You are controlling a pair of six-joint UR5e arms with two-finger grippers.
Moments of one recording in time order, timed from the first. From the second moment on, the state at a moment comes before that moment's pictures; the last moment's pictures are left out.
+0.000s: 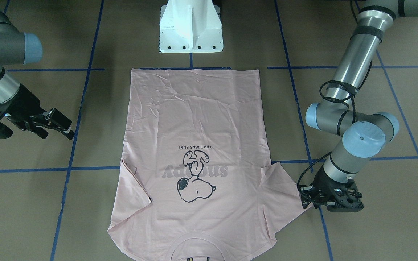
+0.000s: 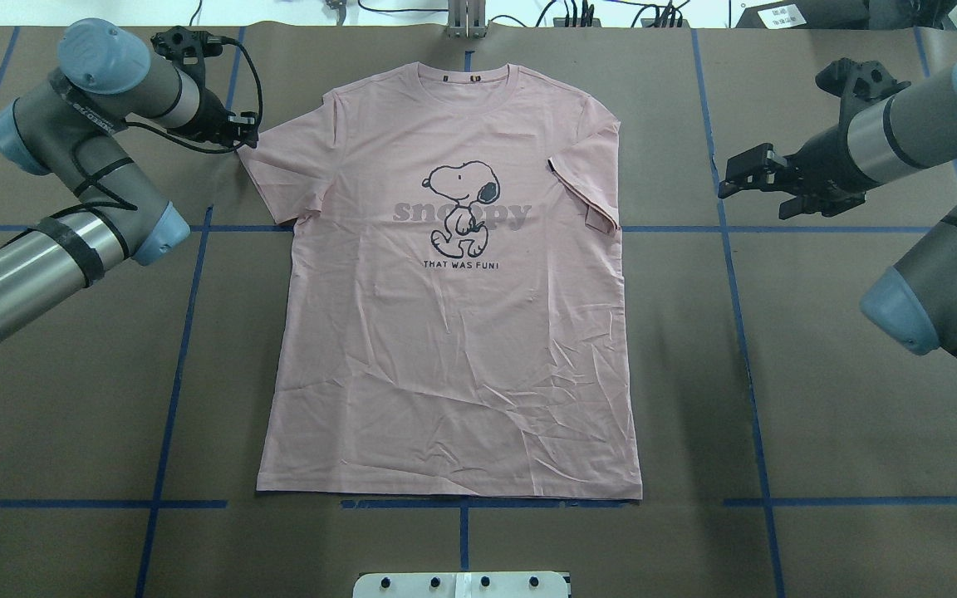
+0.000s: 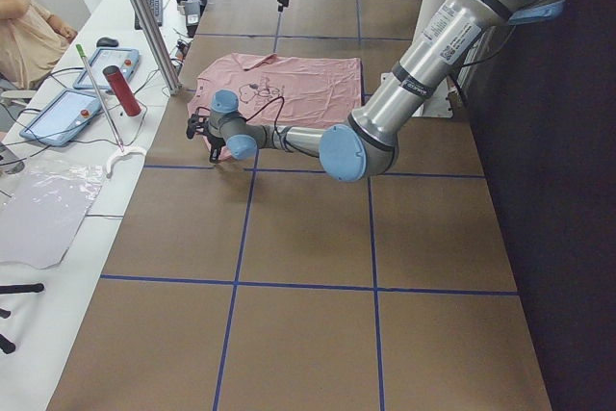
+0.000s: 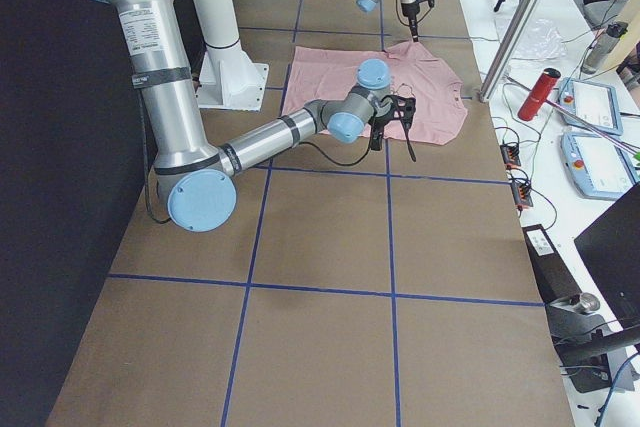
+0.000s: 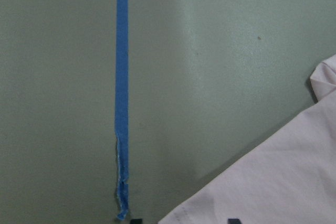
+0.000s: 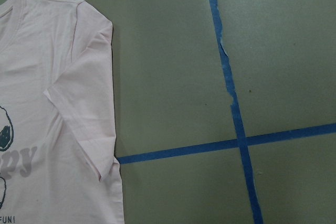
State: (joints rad) left arm -0.94 -2.28 -0.90 -2.41 -1.96 -0.95; right arm 0.97 -1.34 1.74 -1.07 2.18 1.20
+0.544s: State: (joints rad) left arm -0.93 -2.28 -0.90 -2.41 -1.96 -0.95; right arm 0.97 -1.33 1.73 -1.07 2.18 1.20
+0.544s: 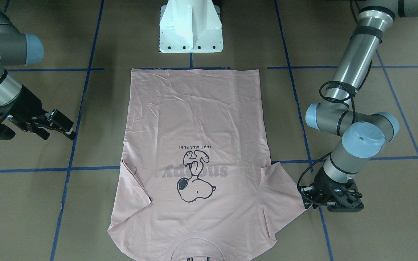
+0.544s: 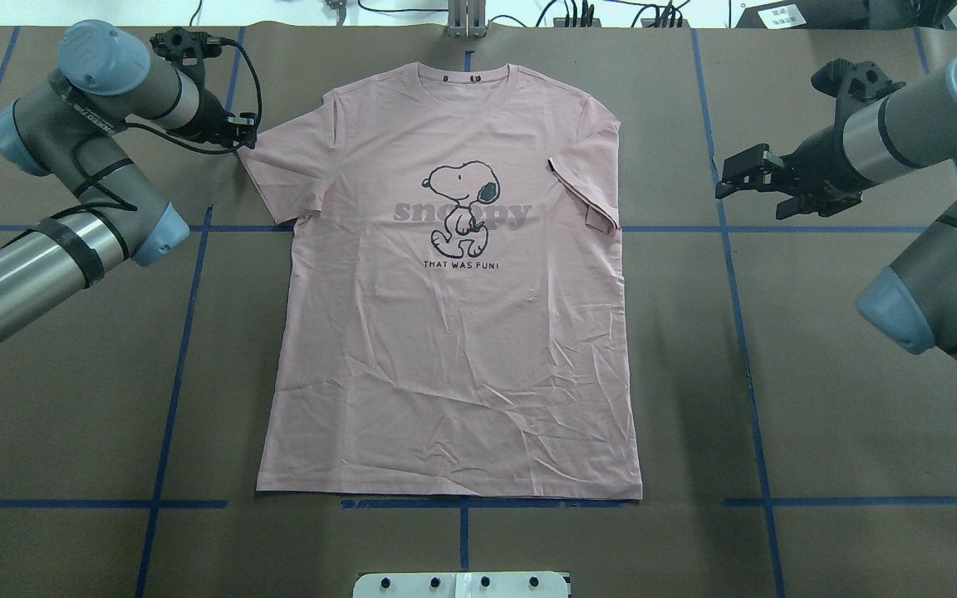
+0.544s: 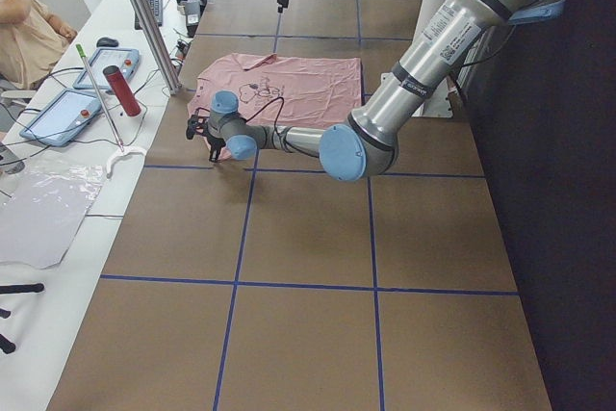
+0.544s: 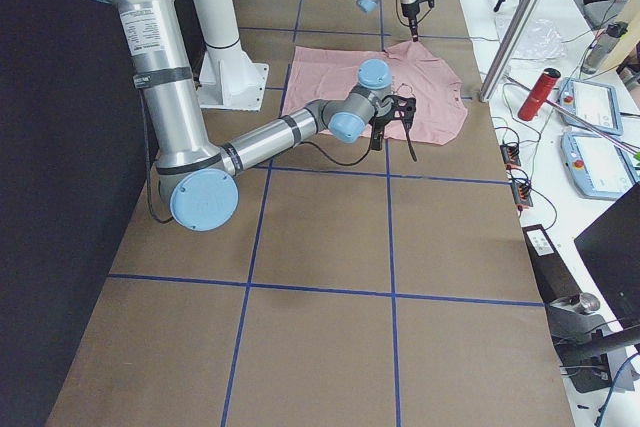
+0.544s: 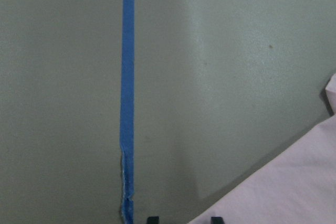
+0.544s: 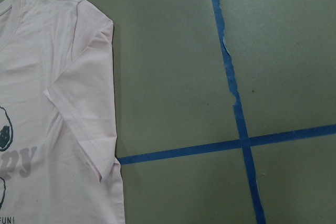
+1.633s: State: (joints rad) left arm -0.83 -2.49 -0.87 -2.40 -1.86 -1.27; right arm 0.96 -1.32 1.73 -1.07 2.15 1.20
